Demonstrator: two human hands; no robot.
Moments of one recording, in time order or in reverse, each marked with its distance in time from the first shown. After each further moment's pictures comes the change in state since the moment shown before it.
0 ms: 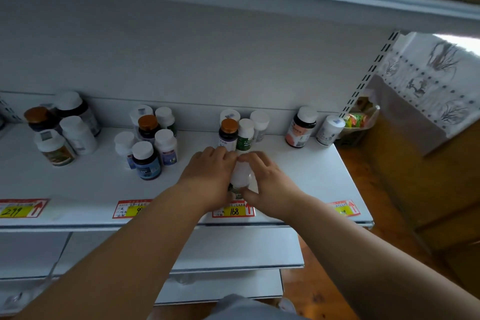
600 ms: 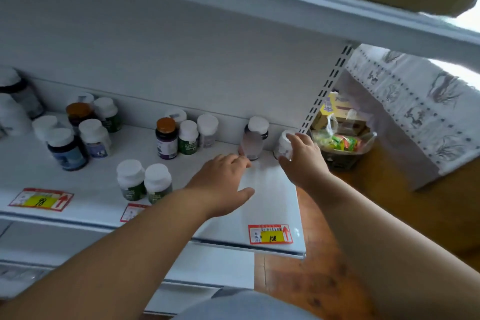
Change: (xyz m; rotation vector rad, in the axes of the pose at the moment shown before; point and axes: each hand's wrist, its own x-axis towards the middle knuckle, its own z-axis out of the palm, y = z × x) left_hand 0.087 0.154 0.017 -0.278 -0.012 -0.076; right_hand 0.015 0.209 -0.126 -0.288 0.103 0.346
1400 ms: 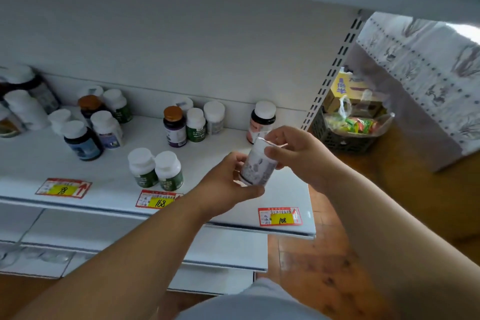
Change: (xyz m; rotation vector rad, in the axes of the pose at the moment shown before) left_hand -0.028 0.001 0.024 -0.789 -0.023 -0.249; right_hand -0.052 -0.041 -0.040 0.803 -0.348 -0.097
